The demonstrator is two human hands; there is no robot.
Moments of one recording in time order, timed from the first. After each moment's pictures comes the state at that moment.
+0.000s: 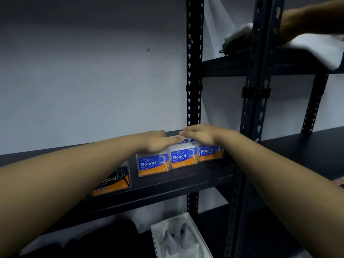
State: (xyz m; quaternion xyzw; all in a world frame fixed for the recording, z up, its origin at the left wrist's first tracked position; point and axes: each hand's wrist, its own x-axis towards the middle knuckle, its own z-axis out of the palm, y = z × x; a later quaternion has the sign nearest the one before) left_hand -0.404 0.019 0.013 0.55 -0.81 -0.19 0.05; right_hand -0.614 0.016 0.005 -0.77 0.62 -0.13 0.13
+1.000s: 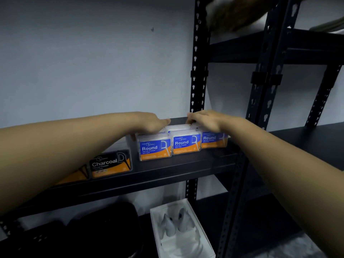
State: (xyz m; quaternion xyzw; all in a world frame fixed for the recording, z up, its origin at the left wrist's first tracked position) left_hand -0.391 0.024 0.023 0.63 -0.76 -0.15 0.03; right_hand -0.617 0.019 0.006 -0.76 0.62 -0.14 0.12
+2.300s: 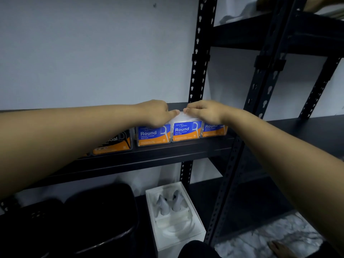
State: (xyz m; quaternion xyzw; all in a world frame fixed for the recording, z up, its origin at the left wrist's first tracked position) left_hand -0.397 0.049 0.005 0.54 -0.83 -0.11 0.08; right_hand -0.608 0.047 -0.005 -0.80 0.58 -0.13 0.11
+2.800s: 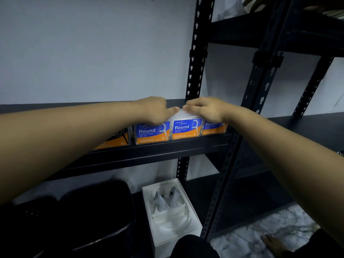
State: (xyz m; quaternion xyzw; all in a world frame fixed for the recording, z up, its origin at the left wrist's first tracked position) left_hand -0.398 0.053 0.000 0.54 -0.83 -0.10 0.08; right_hand -0.607 0.063 -0.004 -0.80 0.58 -0.13 0.08
